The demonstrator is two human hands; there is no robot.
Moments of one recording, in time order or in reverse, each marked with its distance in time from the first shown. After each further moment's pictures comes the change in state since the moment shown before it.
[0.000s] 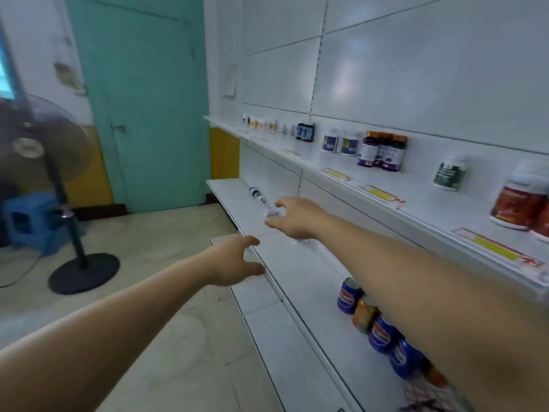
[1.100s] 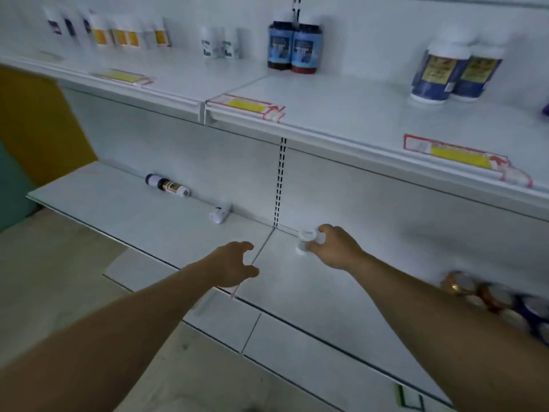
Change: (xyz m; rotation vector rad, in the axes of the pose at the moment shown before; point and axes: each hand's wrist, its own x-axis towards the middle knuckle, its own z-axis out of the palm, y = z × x) left_hand 0.657 -0.251 0.005 0.130 -0.602 0.425; right_hand 0.474 0.165 0.205 0.322 0.073 0.955
